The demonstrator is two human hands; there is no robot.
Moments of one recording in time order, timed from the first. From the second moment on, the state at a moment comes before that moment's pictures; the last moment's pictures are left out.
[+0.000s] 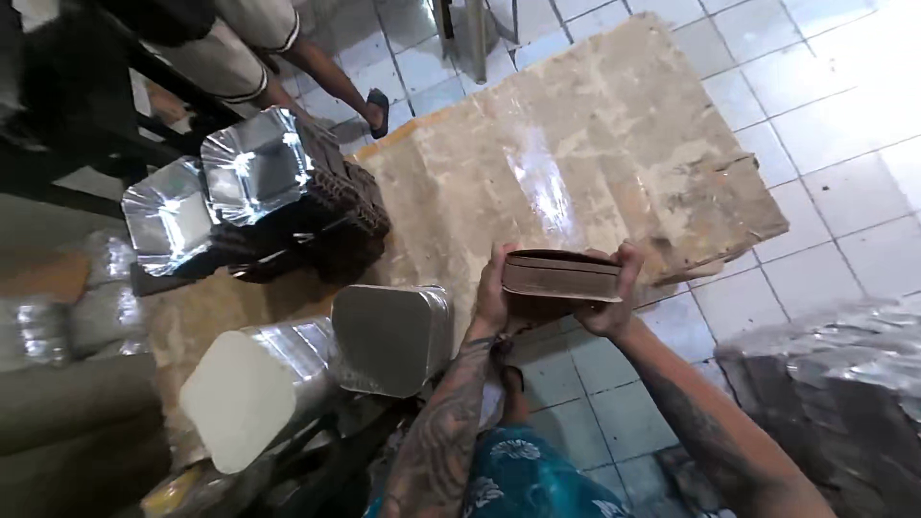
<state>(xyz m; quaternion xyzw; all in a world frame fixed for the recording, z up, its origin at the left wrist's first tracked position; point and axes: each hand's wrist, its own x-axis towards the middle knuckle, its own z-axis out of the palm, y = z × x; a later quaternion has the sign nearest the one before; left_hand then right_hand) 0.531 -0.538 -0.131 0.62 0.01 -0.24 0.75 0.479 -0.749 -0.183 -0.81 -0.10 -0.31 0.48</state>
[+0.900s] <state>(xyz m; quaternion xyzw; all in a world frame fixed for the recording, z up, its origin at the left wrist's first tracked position) 0.444 -0.481 0.014 0.63 0.07 -0.11 0.77 0.507 -0.725 -0.014 -0.67 -0.20 0.06 0.71</state>
